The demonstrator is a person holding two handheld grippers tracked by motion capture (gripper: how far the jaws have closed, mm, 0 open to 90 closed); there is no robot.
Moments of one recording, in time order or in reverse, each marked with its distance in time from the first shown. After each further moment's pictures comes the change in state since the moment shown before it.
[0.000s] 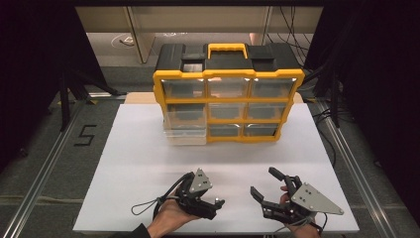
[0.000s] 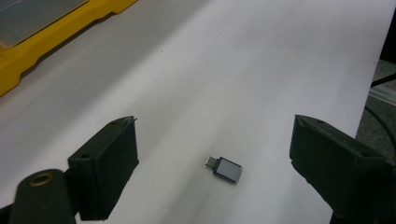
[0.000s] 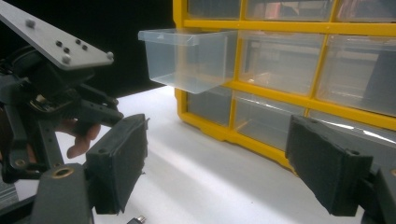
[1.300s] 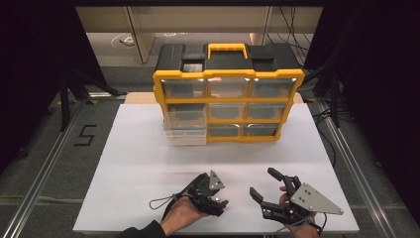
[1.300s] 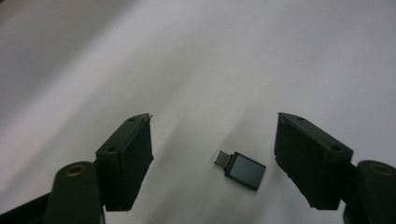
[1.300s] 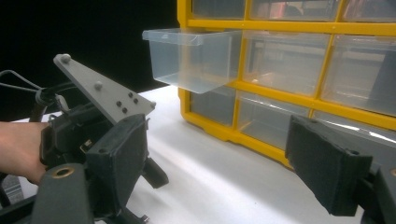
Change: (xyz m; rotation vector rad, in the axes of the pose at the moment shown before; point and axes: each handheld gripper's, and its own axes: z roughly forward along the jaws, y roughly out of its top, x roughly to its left) left arm -0.001 -0.003 0.046 0.178 0.028 0.002; right arm 0.001 0.000 0.000 0.002 0.016 -0.002
